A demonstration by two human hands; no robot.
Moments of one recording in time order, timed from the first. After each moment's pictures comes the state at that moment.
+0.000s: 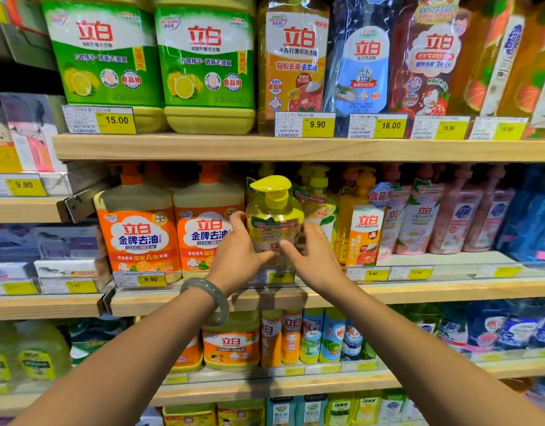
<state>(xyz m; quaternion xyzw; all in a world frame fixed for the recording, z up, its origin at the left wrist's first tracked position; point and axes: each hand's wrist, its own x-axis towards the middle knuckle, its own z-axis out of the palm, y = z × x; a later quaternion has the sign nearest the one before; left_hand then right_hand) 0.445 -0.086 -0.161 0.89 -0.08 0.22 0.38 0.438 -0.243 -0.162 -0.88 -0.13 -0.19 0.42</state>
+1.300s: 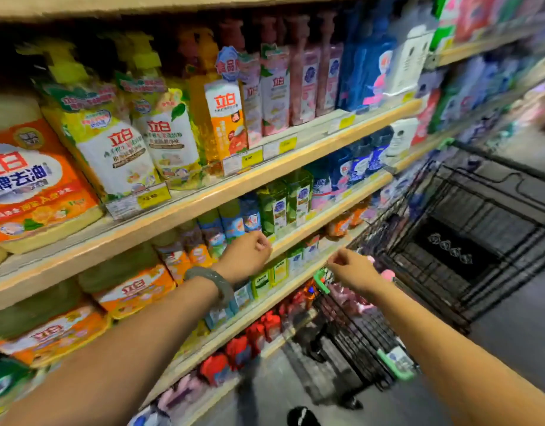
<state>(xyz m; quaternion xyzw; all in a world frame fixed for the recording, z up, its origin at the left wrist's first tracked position) 0.389 -0.224 -0.303 0.88 -0.30 -0.18 0.32 0.260 -0.423 -0.357 -0.86 0.30 -0.01 0.40</state>
